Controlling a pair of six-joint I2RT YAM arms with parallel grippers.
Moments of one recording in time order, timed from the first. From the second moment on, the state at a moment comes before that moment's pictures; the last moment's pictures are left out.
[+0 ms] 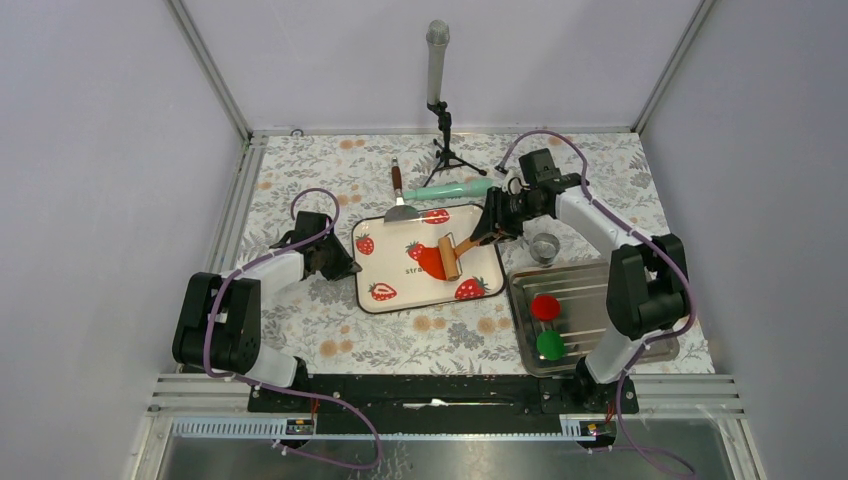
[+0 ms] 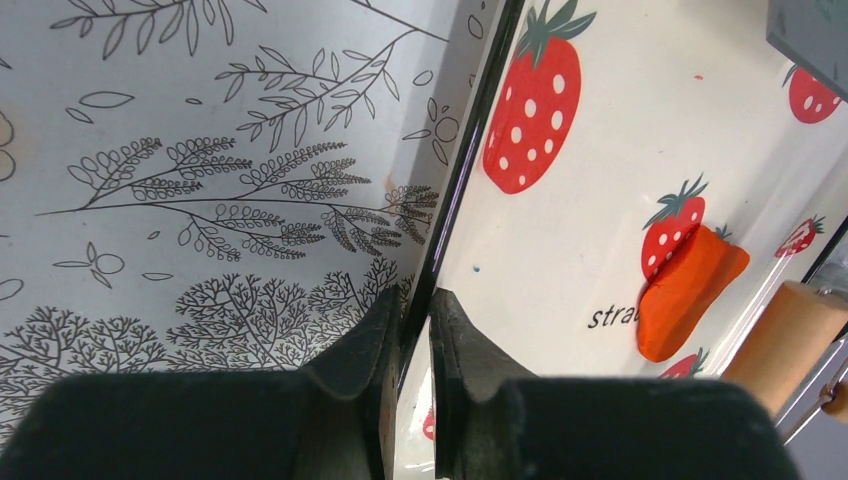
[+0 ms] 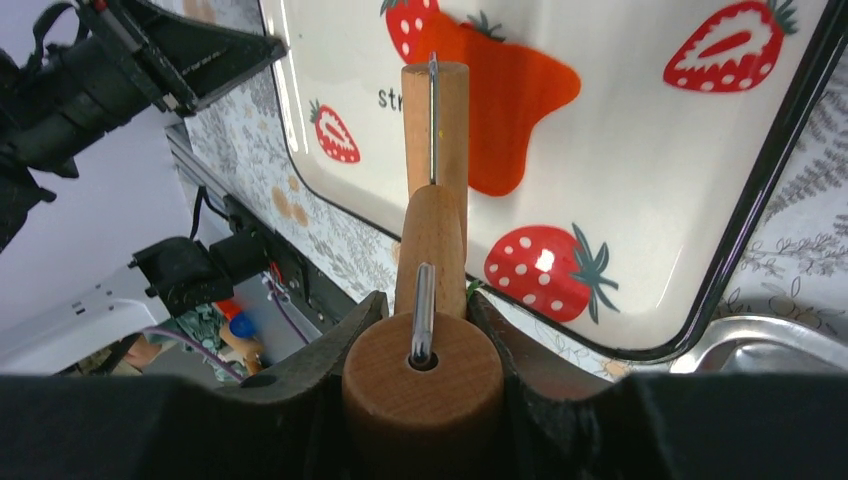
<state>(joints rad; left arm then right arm) -0.14 1.47 0.66 -0.19 0.19 -0.76 0.31 1.70 1.27 -0.67 -0.68 0.41</state>
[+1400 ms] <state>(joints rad) -0.14 1.47 0.65 -0.17 0.22 -0.79 0.50 1.92 1.36 -0.53 -0.61 0.43</state>
